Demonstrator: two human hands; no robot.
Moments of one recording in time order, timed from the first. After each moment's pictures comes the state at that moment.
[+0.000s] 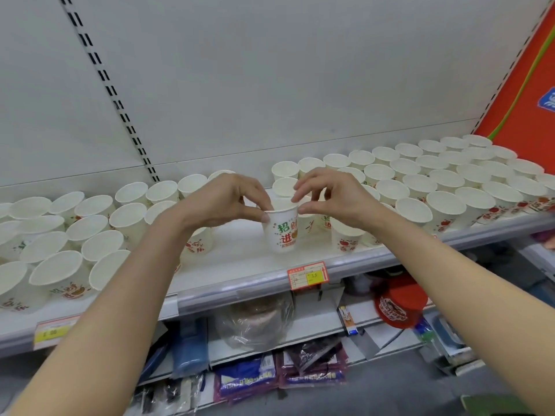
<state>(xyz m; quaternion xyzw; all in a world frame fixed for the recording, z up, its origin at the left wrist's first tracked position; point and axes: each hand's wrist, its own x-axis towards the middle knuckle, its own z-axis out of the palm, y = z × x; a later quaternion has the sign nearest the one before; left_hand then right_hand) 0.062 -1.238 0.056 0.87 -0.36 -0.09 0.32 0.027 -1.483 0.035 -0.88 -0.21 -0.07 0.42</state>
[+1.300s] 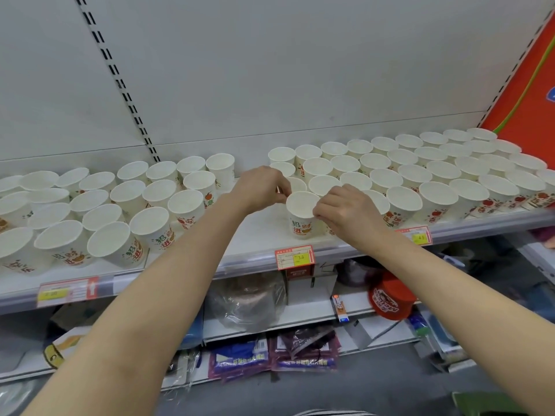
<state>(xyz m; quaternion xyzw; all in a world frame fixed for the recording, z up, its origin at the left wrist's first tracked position) 0.087 -1.317 0.002 0.95 -0.29 0.01 0.10 0.009 -1.532 -0.035 -0.89 -0.34 -0.32 0.01</state>
